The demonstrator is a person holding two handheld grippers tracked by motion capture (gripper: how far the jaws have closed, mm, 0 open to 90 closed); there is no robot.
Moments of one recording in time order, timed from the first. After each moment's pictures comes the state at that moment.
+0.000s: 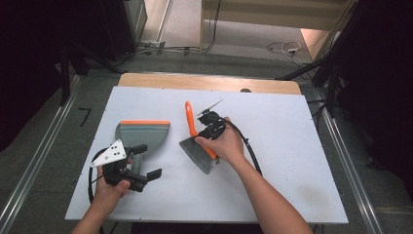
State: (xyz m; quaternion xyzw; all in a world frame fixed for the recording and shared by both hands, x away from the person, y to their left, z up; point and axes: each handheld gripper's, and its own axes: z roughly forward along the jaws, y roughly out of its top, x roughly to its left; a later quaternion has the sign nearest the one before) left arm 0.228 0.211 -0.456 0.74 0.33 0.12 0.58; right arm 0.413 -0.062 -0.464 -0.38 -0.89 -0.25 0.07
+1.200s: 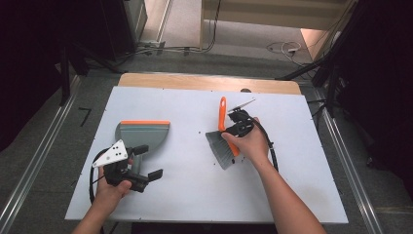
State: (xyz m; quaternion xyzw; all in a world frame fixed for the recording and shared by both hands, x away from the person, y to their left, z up) left arm 0.228 0.208 -0.457 0.74 0.33 0.12 0.57; right arm 0.428 -0.144 -0.466 -0.47 -0.84 -0.26 0.04
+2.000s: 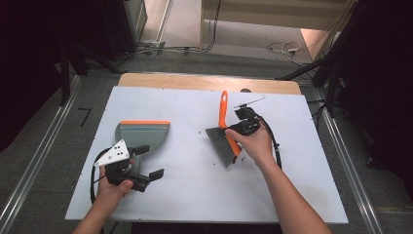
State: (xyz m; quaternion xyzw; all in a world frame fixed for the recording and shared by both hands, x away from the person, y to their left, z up) left arm 0.230 0.206 -0.459 0.74 0.33 0.12 0.57; right arm 0.411 -0.151 -0.436 -0.44 -0.83 -0.33 0.08
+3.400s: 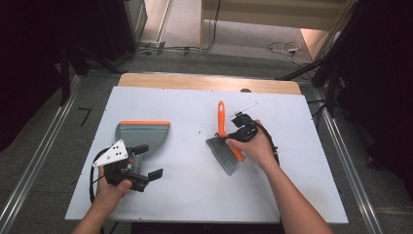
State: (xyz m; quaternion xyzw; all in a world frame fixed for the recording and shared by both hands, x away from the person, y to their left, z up) left arm 0.229 0.208 -0.457 0.74 0.33 0.12 0.57; right arm 0.417 -0.157 -0.466 -0.40 -0.87 -0.28 0.07
